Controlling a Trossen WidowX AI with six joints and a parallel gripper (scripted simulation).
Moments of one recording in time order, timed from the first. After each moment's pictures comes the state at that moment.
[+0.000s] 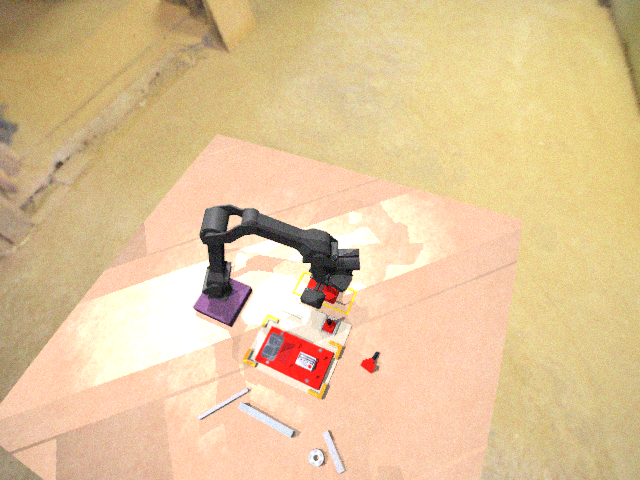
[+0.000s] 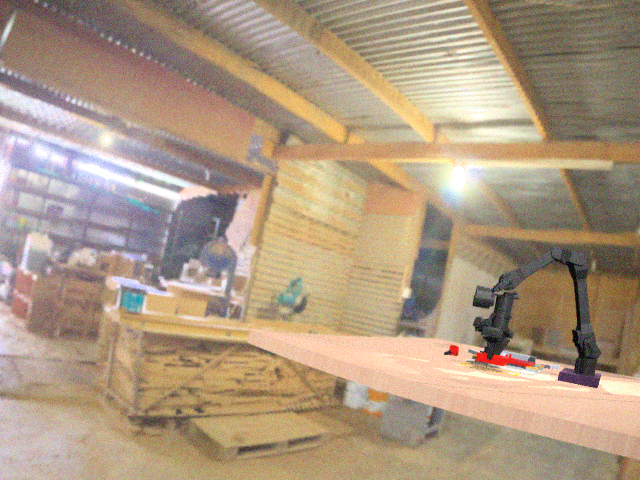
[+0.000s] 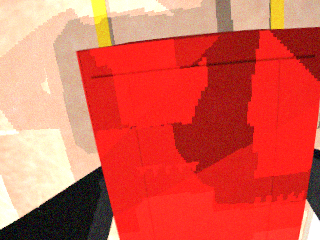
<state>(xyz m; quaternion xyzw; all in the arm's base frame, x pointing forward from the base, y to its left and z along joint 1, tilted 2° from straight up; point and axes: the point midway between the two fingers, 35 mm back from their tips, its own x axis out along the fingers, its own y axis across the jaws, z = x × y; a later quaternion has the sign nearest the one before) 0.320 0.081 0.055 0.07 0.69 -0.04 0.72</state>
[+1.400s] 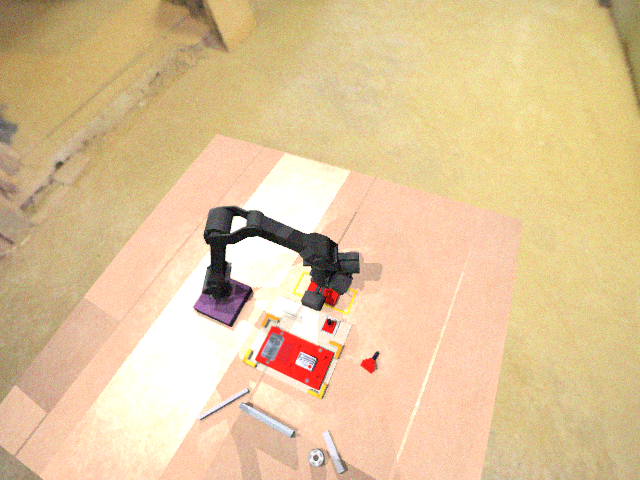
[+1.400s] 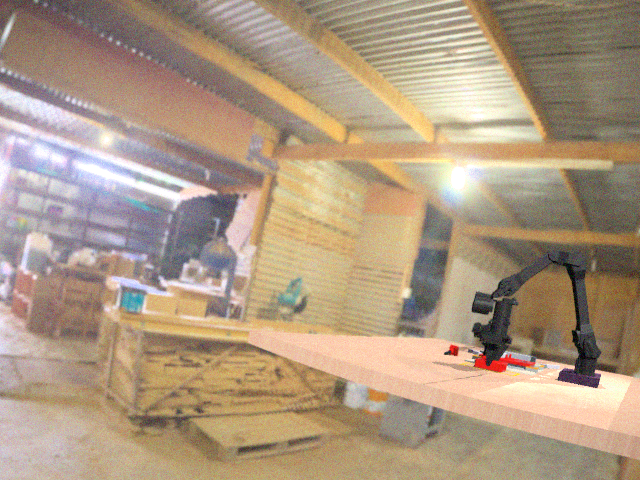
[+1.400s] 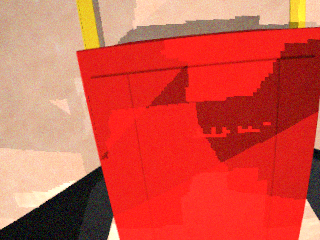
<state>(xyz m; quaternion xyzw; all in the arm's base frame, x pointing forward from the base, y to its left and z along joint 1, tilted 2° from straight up) 0.321 0.082 0.035 0.07 0.69 -0.04 0.72</state>
